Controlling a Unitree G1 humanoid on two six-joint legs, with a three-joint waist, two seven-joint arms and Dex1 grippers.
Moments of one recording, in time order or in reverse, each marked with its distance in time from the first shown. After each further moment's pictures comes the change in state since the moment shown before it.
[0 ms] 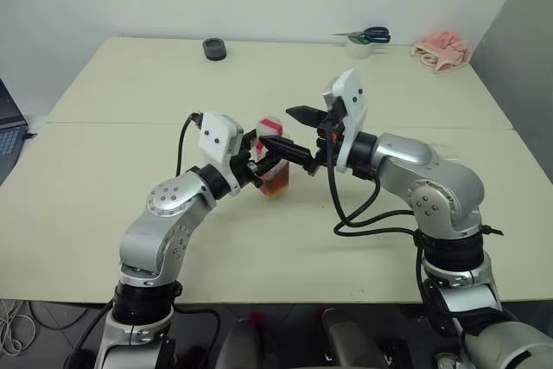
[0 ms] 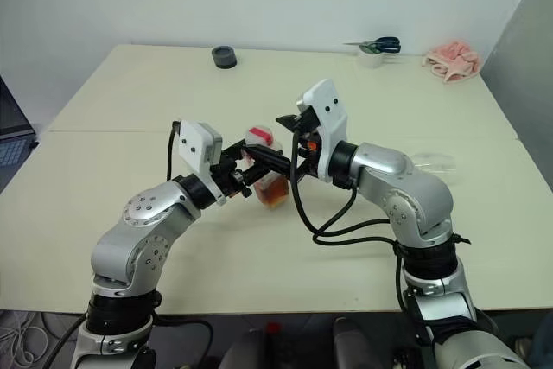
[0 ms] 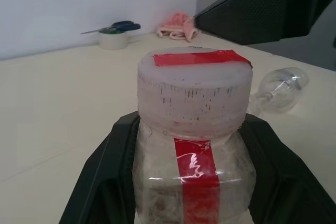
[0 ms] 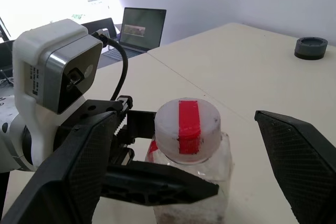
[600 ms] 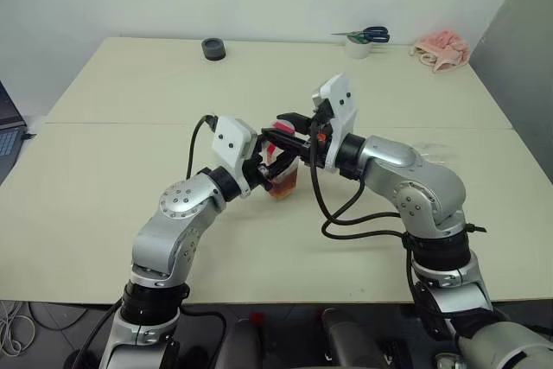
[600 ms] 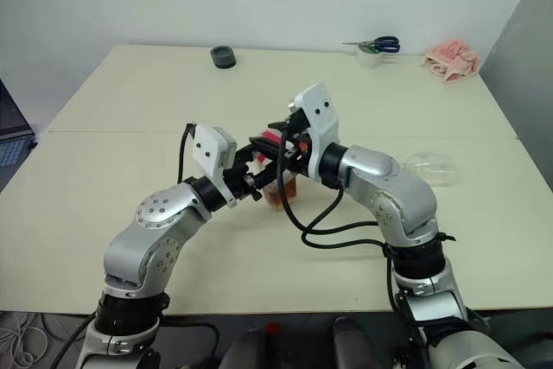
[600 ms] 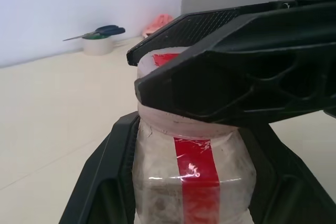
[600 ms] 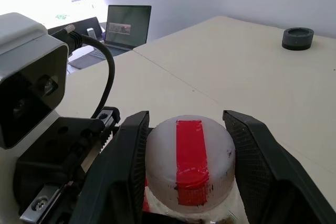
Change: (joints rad) left arm 0.005 -0.015 -0.054 0.000 0.036 -0.021 0.005; right arm 0.000 0.029 0.038 0.073 -0.051 -0.070 -0.036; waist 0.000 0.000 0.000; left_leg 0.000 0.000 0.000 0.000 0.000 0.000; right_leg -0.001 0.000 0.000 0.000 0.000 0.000
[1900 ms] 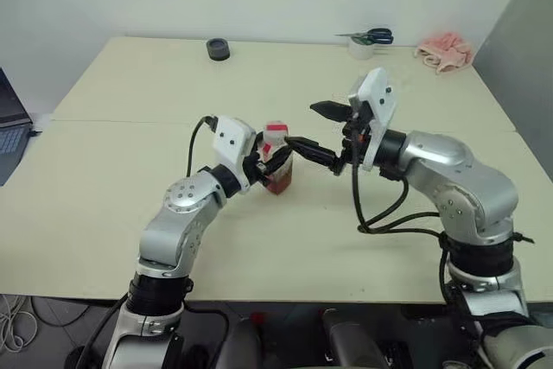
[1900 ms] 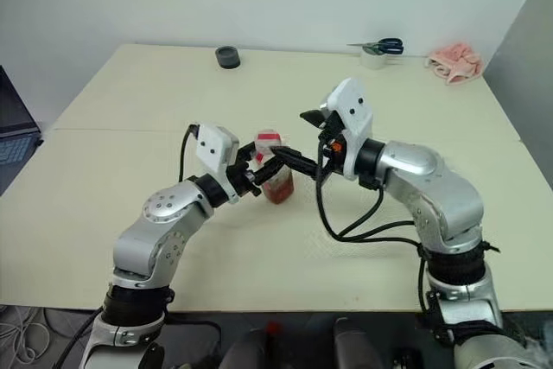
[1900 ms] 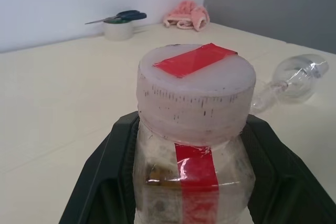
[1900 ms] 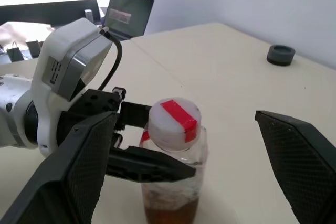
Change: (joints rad) left arm -0.042 -0.037 -0.012 0.109 0.046 -0.020 0.029; right arm 0.056 -0.135 -0.084 -0.193 -0.005 0.108 0.061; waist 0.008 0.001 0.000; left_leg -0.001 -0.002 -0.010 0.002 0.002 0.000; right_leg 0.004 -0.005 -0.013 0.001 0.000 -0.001
